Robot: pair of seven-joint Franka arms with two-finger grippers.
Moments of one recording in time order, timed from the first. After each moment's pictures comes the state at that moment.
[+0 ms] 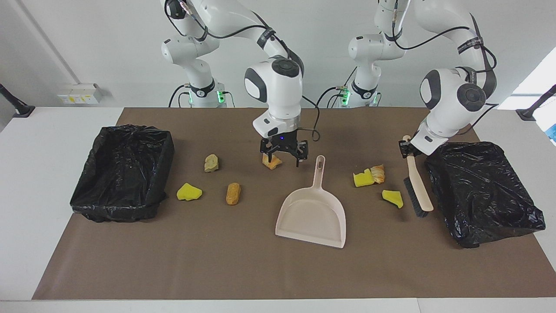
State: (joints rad) left arm 0.01 0.08 -0.05 -2.01 0.05 1.91 0.03; right arm 0.63 0.42 0.03 -1.58 -0.17 2.14 1.00
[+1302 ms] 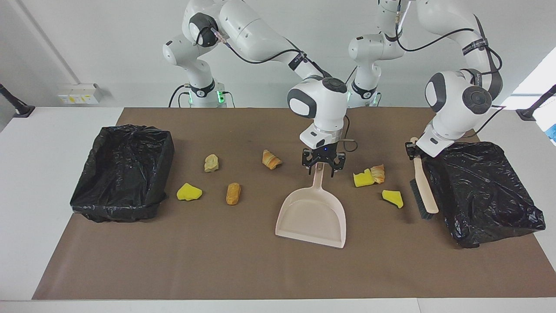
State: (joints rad) left arm 0.04 0.08 -0.05 -2.01 0.07 1.91 0.09; right arm 0.75 0.65 0.02 -1.38 -0.22 2.17 1.07
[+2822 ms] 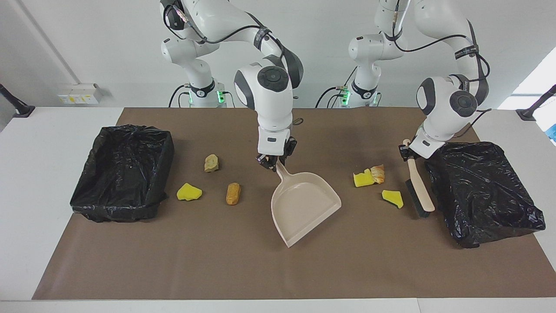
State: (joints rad) left arm 0.04 0.03 -0.05 -2.18 0.07 2.03 0.00; right arm 0.49 0.42 0.02 -1.43 0.02 1.86 -0.28
